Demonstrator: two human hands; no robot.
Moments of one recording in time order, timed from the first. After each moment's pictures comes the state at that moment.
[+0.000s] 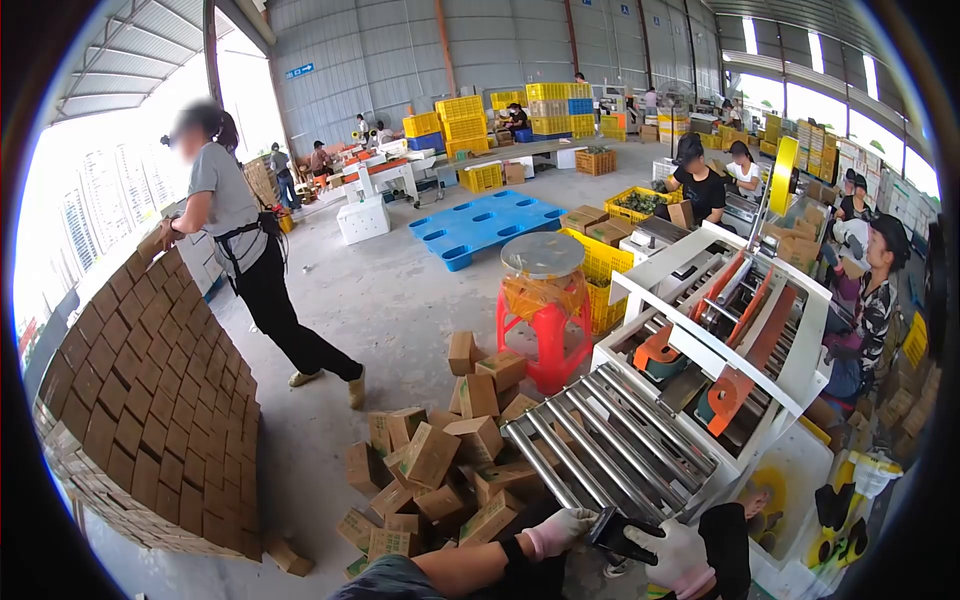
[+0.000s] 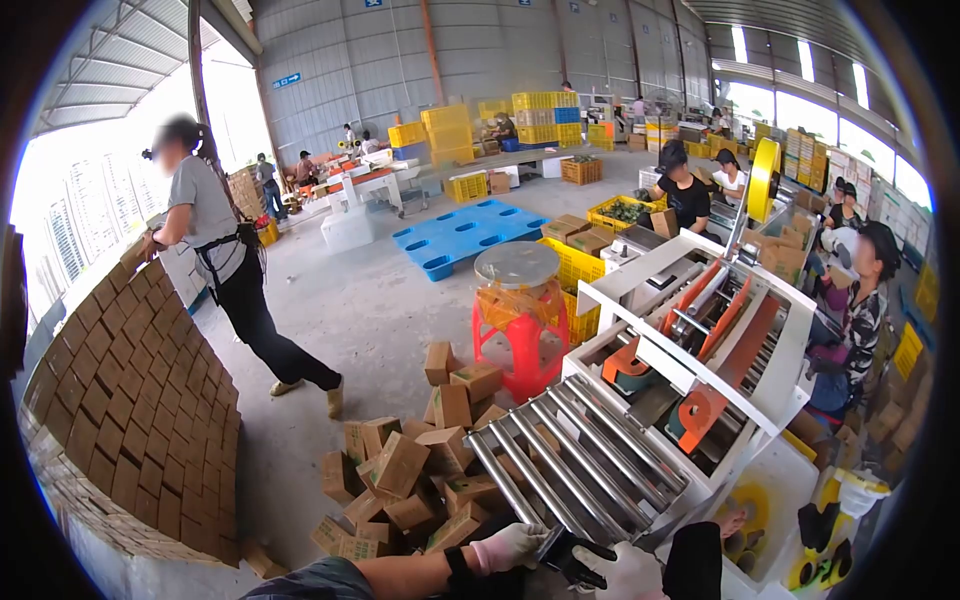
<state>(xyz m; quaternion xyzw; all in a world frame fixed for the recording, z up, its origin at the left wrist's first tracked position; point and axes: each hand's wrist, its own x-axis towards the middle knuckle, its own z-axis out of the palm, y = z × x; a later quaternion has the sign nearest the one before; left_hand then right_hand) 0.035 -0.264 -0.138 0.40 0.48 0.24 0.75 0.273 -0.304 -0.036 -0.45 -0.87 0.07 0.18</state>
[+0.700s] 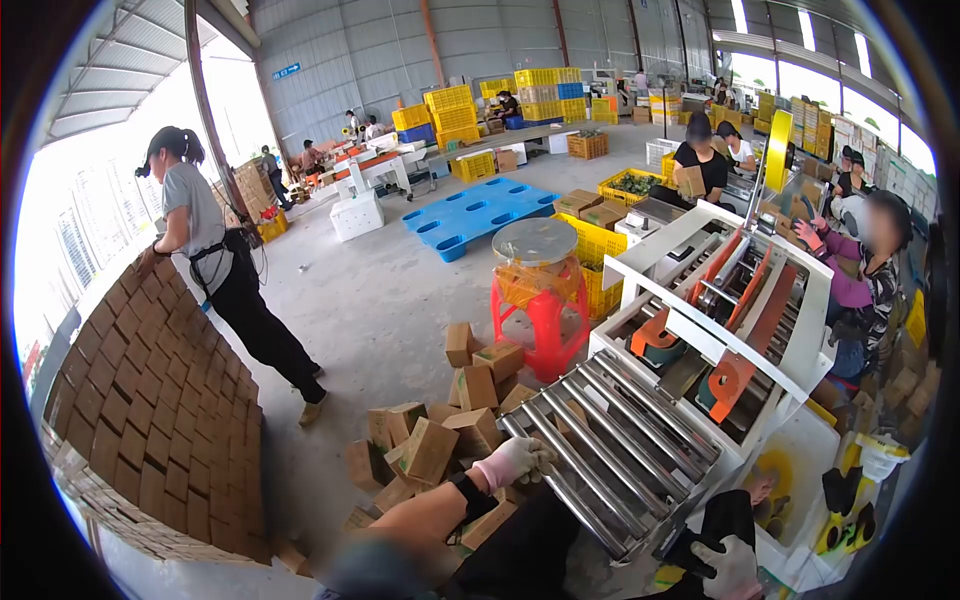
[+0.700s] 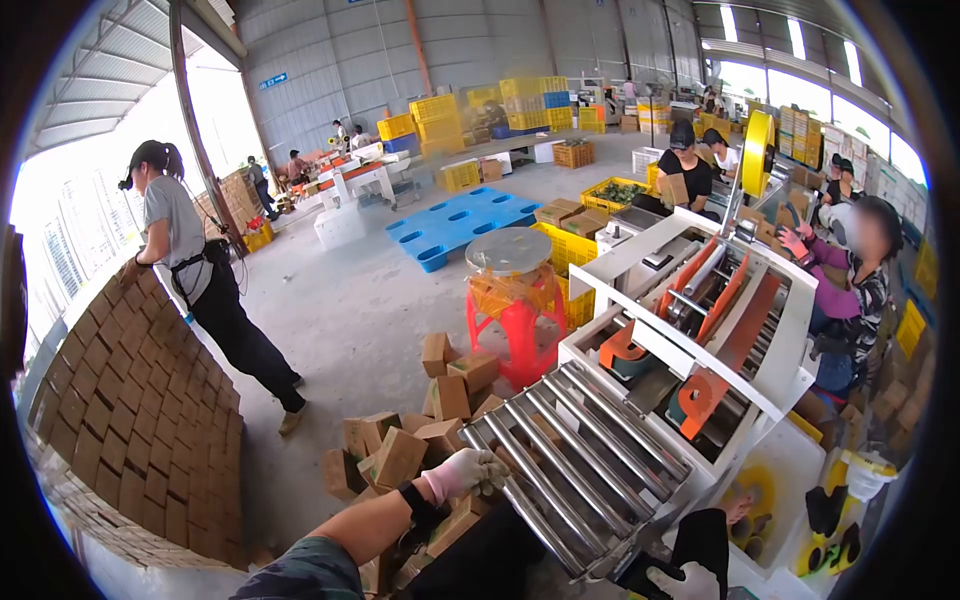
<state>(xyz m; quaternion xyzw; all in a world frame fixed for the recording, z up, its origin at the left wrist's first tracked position) -0.063 -0.181 -0.091 0.49 0.56 0.24 0.62 0.371 -0.341 -0.042 -0.50 -0.84 0.11 0.17</state>
